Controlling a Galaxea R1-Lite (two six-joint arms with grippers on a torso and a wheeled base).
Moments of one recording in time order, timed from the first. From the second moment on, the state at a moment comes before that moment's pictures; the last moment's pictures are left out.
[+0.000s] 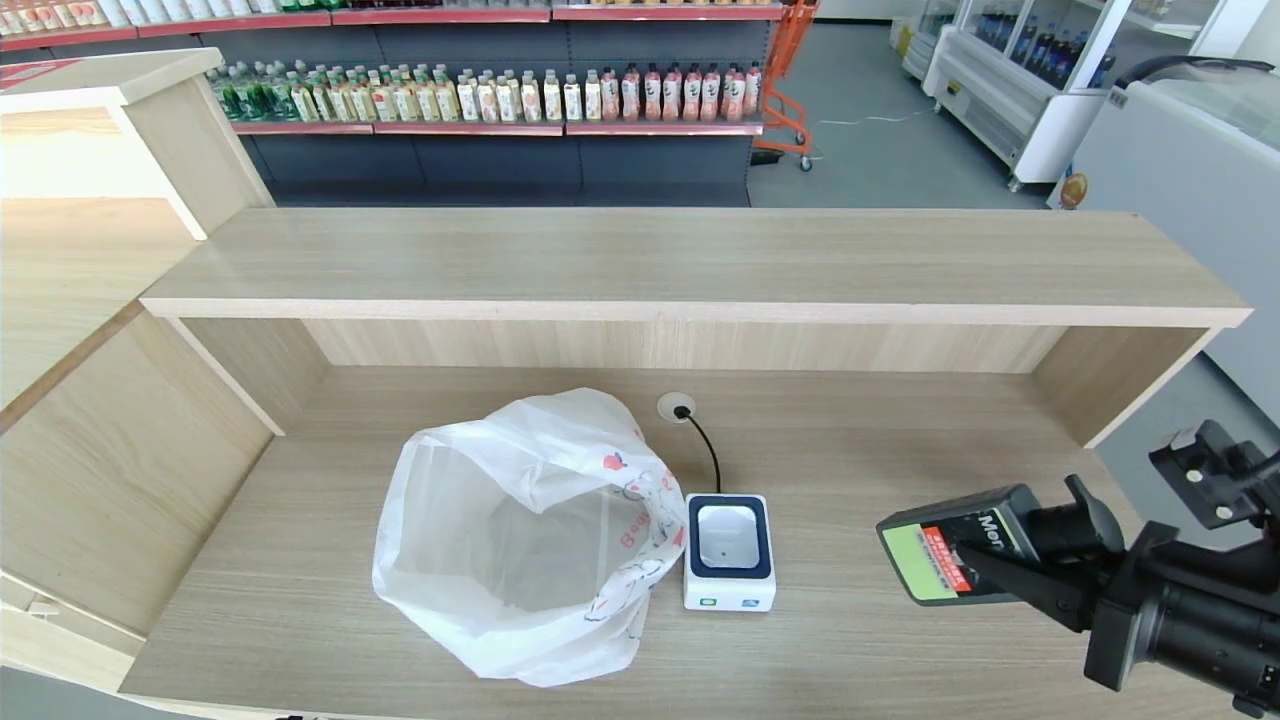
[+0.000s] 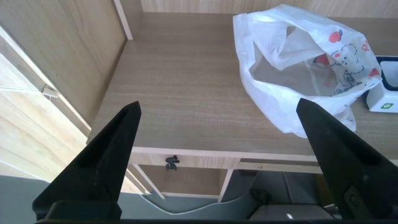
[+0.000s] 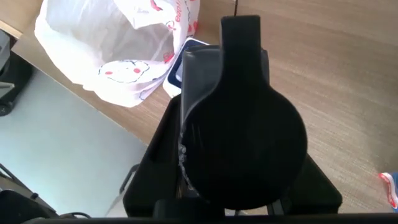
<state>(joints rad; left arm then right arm) 0.00 0.00 0.00 0.00 0.01 0.01 0.30 1.23 -0.24 -0.72 0.31 -0.03</state>
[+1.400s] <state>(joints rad) -0.01 0.00 0.00 0.00 0.01 0.00 0.30 1.49 -0.40 -0.73 0.31 -0.01</state>
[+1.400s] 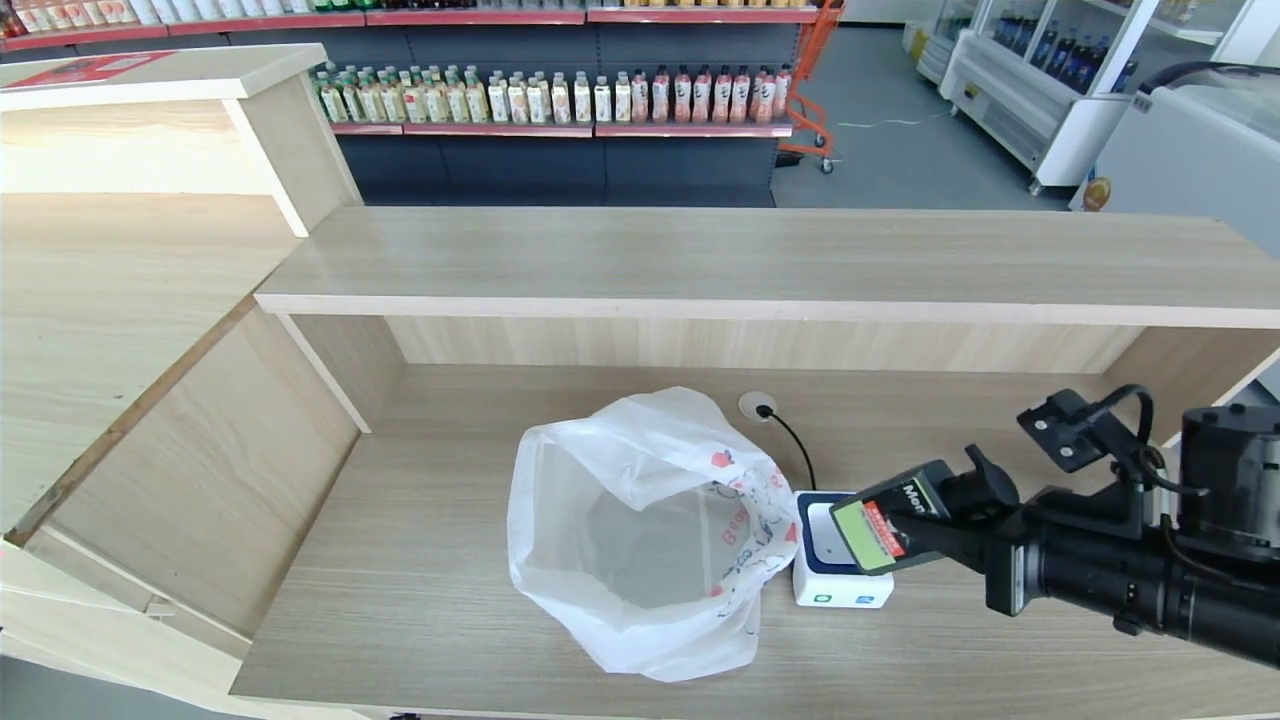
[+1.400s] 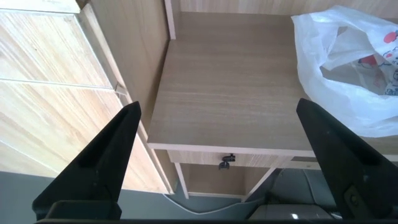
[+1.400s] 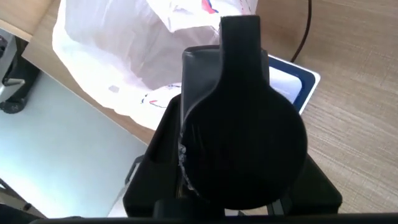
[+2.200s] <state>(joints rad) 0.00 0.00 0.00 0.00 0.01 0.00 0.45 1.95 -0.68 -0.81 0.28 -0.14</state>
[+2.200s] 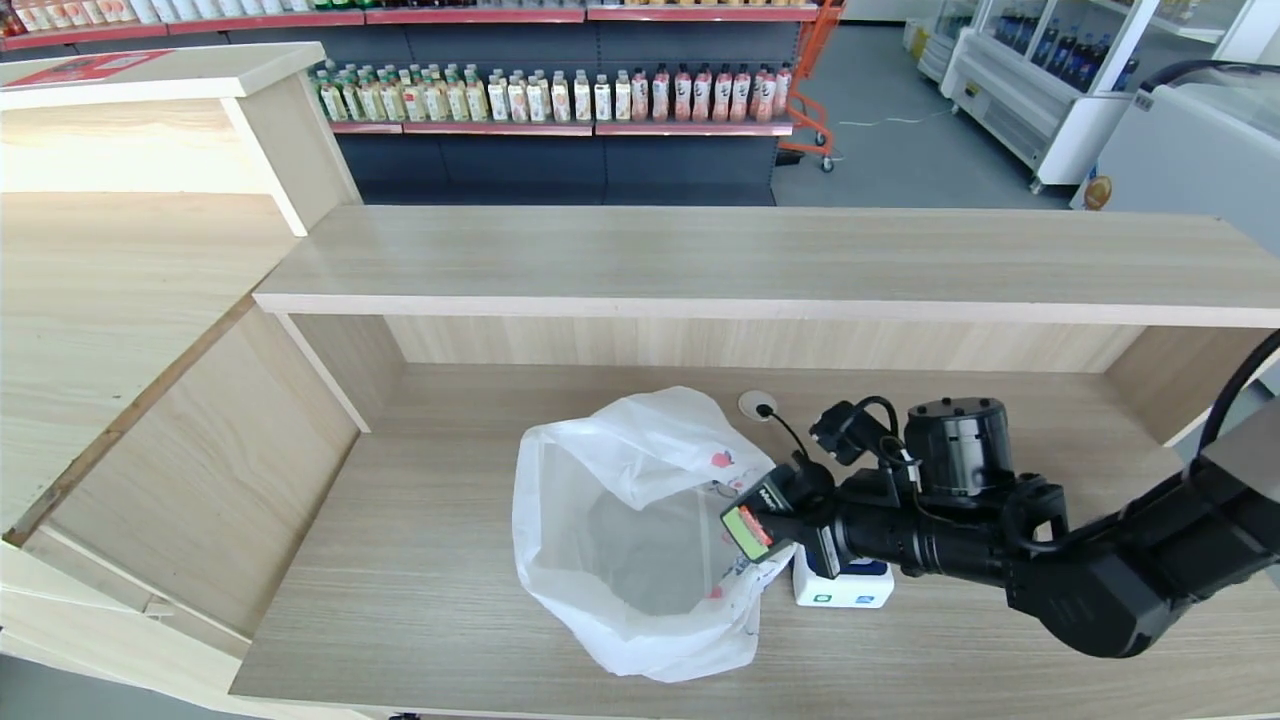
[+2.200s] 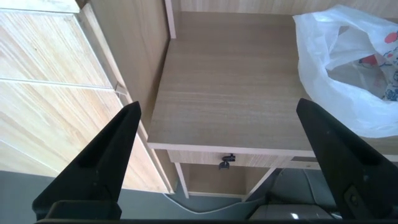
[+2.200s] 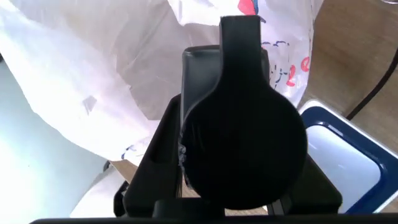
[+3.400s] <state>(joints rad) 0.00 0.00 0.00 0.00 0.01 0.00 0.45 2.07 -0.80 -0.87 0.28 0.06</state>
